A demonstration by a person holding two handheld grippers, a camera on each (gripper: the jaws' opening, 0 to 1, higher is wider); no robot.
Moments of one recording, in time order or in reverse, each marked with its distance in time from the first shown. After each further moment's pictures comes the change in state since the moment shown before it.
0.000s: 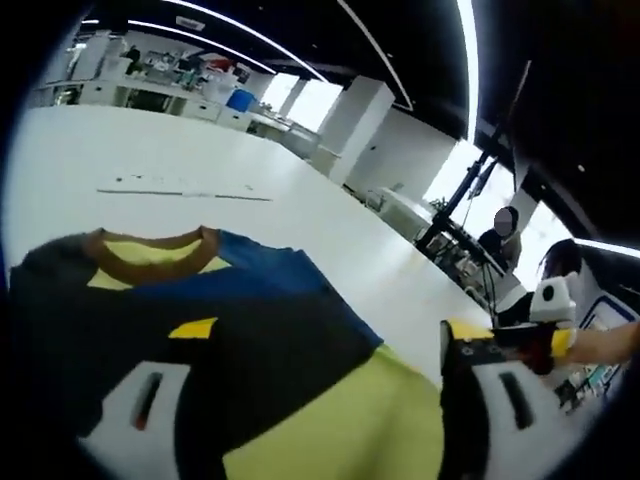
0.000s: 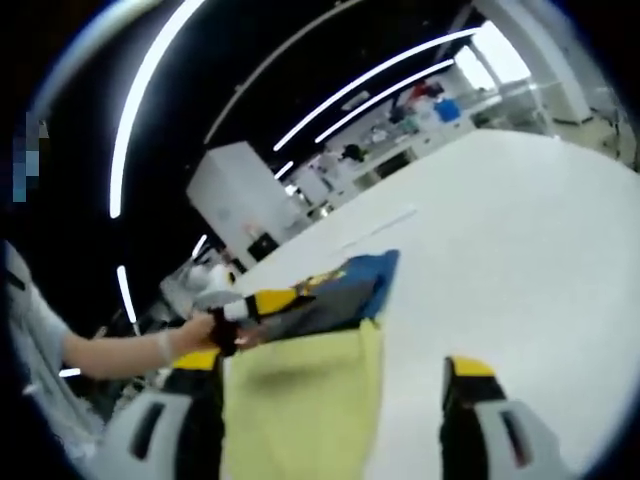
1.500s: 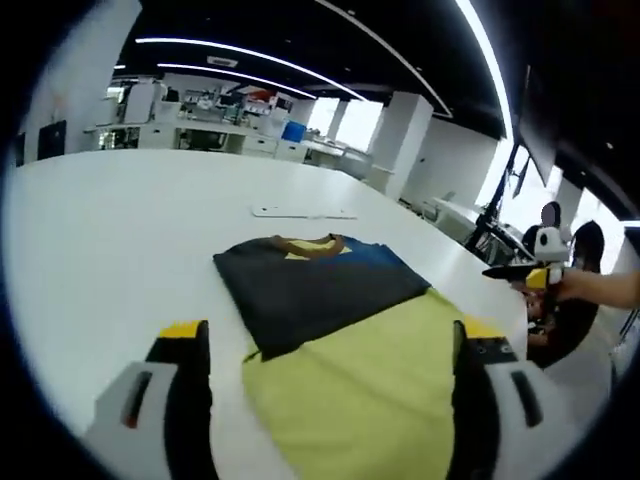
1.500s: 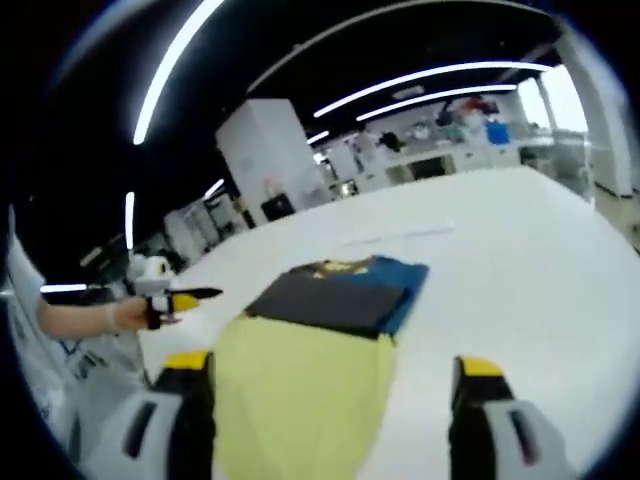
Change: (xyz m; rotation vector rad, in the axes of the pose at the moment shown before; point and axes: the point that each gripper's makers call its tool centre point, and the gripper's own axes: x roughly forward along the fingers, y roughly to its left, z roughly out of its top) left arm -0.218 0.069 -0.016 0.082 -0.064 0.284; right arm 0.012 0.023 0.005 -0.297 0.128 -0.001
